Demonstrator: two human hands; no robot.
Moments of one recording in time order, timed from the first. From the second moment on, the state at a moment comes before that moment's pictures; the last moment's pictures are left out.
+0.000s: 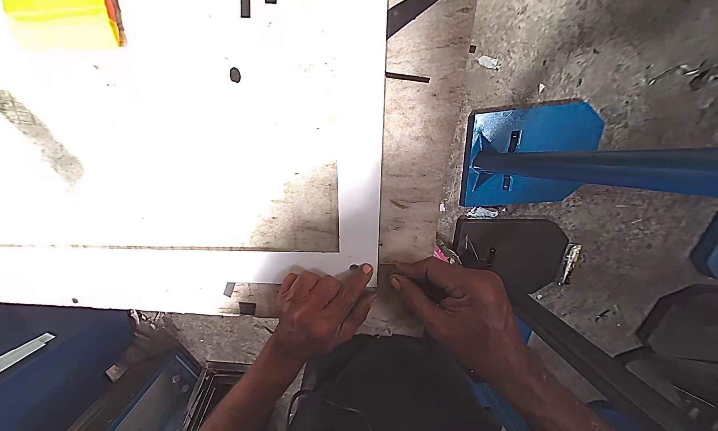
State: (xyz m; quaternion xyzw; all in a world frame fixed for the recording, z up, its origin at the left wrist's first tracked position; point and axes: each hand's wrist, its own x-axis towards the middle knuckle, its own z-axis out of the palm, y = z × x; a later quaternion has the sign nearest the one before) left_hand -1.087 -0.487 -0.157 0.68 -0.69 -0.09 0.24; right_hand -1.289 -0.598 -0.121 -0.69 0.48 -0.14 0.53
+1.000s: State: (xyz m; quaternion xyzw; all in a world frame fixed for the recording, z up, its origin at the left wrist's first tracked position) left_hand -1.088 -0.490 -0.155 0.68 -0.69 -0.09 0.23; right_hand -1.289 -0.600 -0.122 -0.68 0.48 -0.12 0.54
